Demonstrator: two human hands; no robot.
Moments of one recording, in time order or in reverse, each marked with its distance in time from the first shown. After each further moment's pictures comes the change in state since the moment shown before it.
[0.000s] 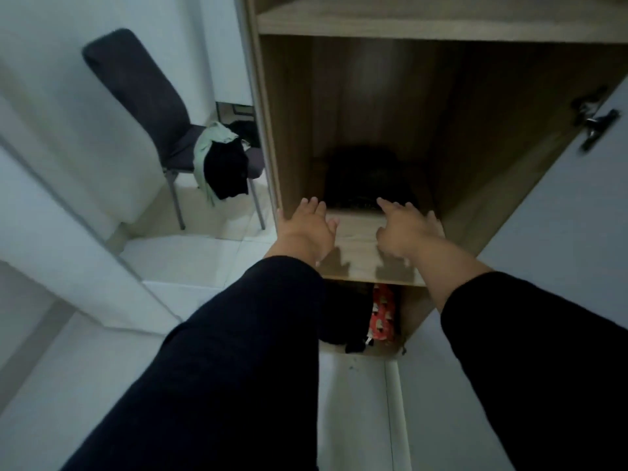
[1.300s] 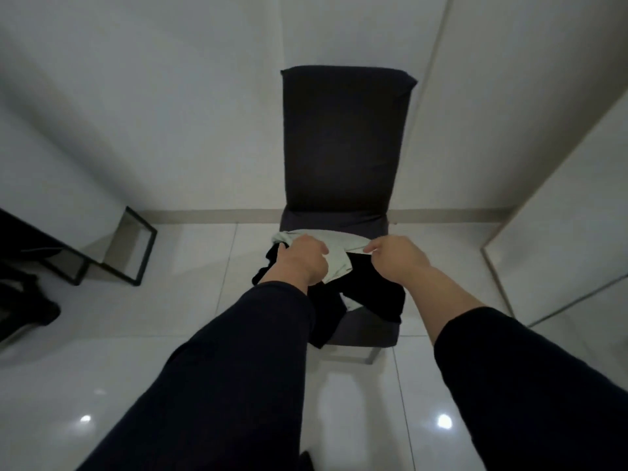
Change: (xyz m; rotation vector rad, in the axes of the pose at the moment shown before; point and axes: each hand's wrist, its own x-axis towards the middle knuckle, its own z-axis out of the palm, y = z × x) left_hand -0.774 -0.330 0.193 -0.587 0.222 -1.372; right_hand -0.581 -0.445 0.315 -0.215 -0.440 -1.388
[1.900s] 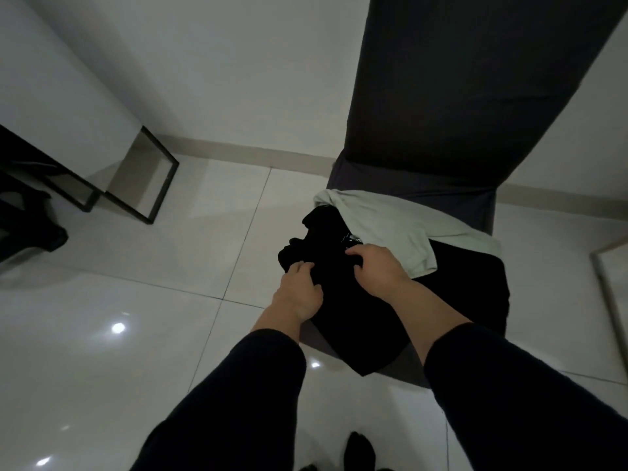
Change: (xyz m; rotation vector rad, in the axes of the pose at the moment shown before) left_hand 0.157 -0.181 0.189 -0.396 0.045 -0.279; right_hand 0.194 -0.035 0.240 -0.007 -0.259 -0.247
